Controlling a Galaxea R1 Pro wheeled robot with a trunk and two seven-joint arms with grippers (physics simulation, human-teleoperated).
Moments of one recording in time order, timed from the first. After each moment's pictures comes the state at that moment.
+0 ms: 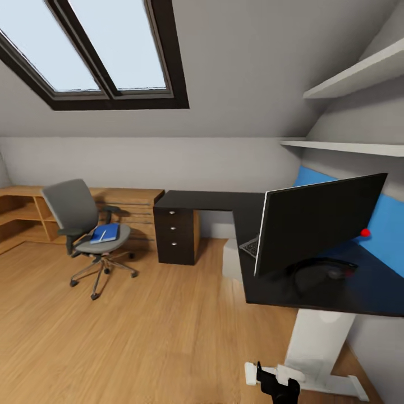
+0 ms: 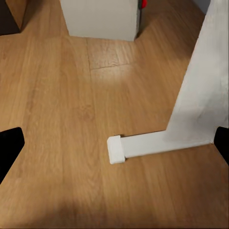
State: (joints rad) left arm -0.03 -0.04 -0.15 -0.72 0.27 0.02 0.41; right arm -0.49 0.05 -0.31 0.02 0.13 -0.60 -0.14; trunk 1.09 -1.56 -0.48
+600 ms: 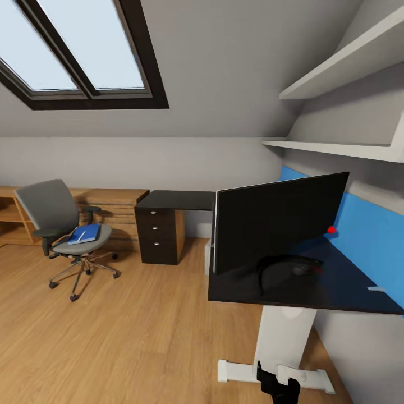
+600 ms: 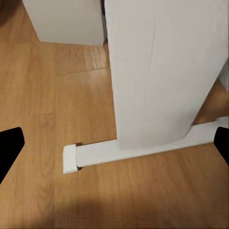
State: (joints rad) left arm -0.03 -0.04 -0.15 -0.72 0.27 0.02 0.41; right arm -0.49 0.05 -0.31 0.02 0.13 -0.60 -0.14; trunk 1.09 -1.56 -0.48
